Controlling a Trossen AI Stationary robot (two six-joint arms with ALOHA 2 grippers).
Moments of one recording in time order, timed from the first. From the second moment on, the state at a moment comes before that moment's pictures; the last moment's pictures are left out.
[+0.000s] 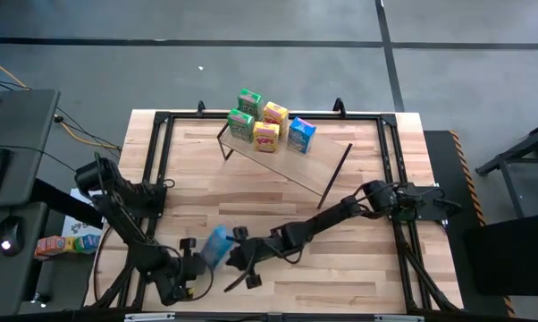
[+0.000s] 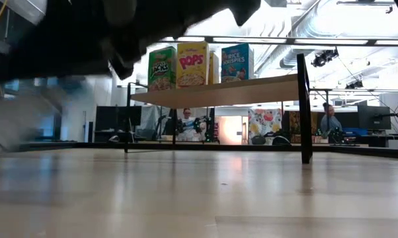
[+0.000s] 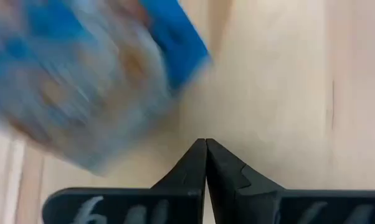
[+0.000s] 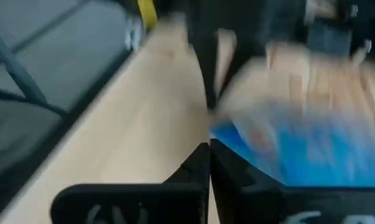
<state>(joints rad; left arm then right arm) -1.02 1.68 0.83 -0.45 -0.40 -1.04 0.36 2.32 1.71 0.09 0.06 -0.01</state>
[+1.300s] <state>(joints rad) -0.87 1.55 0.77 -0.45 -0.72 -0.67 0.36 2.27 1.72 -0.50 0.56 0.13</state>
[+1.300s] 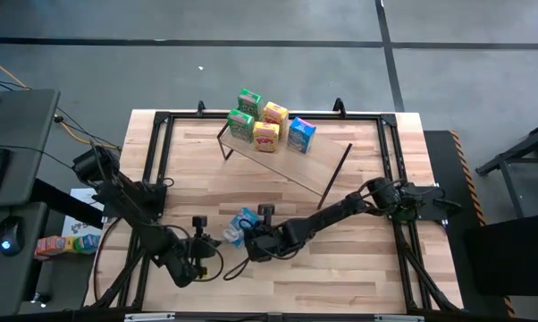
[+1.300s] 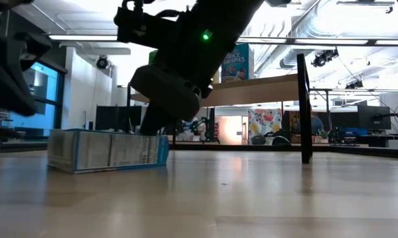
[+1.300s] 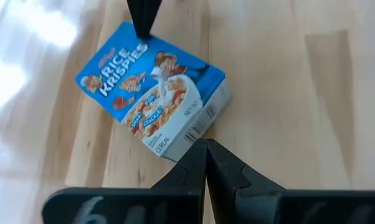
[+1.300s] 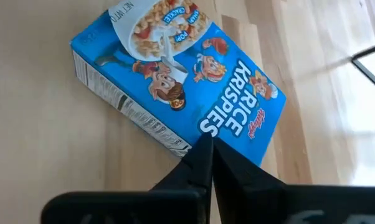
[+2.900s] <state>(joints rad) -0.77 1.53 0.54 0.01 -0.61 -0.57 0.31 2.07 1.29 0.17 0.42 0.17</state>
